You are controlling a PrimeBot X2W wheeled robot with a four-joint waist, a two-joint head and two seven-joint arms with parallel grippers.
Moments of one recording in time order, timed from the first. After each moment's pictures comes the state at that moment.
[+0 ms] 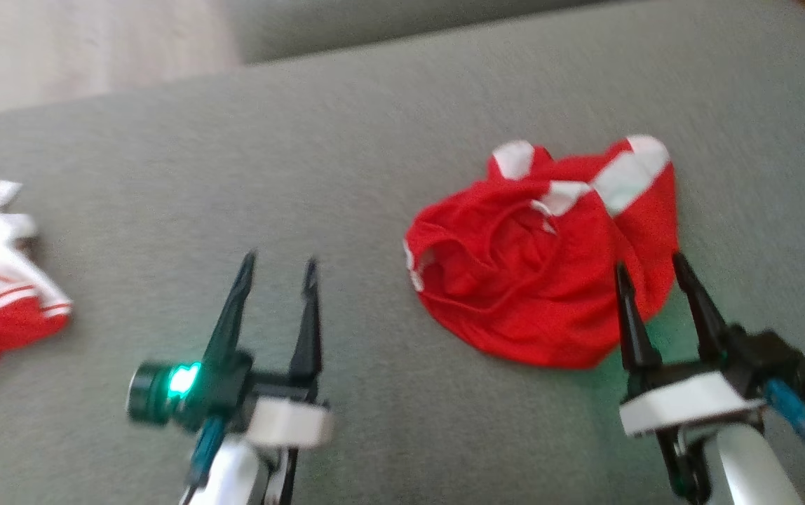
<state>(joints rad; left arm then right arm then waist) -0.16 0.08 -0.39 0.18 -0.16 0.18 -0.25 -0.08 -0.05 0.06 0.24 0.08 0.13 -0.26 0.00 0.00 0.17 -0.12</state>
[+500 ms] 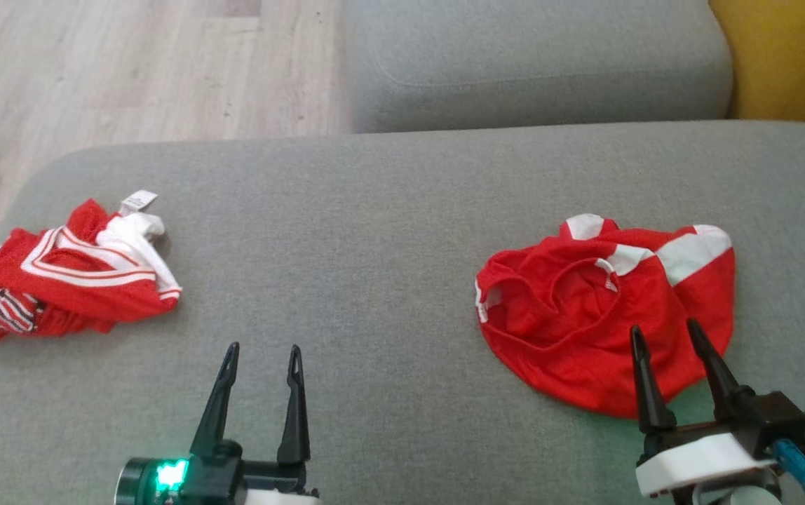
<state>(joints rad) 0.11 0.06 -0.31 0.06 -0.08 0.18 -0.26 0.08 -0.05 0.02 0.21 0.05 0.13 -0.26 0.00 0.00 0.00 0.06</state>
